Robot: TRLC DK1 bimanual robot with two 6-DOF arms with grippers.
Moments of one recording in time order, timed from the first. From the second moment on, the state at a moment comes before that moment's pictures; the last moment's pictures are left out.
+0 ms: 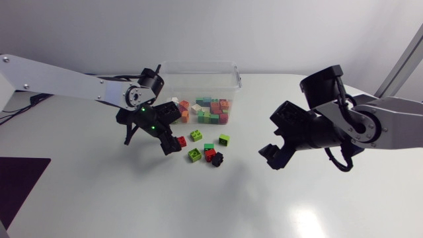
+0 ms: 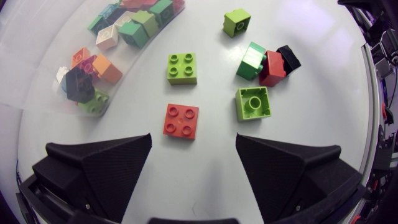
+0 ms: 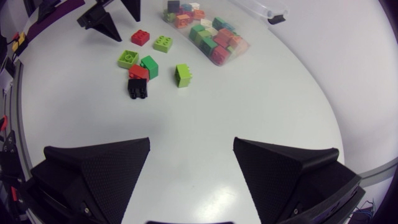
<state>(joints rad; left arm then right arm) -0.33 2.01 1.29 -0.49 0.22 0.69 0.35 1.41 0.81 -0.34 -0.11 -0.49</state>
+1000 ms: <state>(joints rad) -0.35 2.22 1.57 -0.78 0.20 0.80 0.37 1.88 1.23 -0.38 -0.23 -0.63</state>
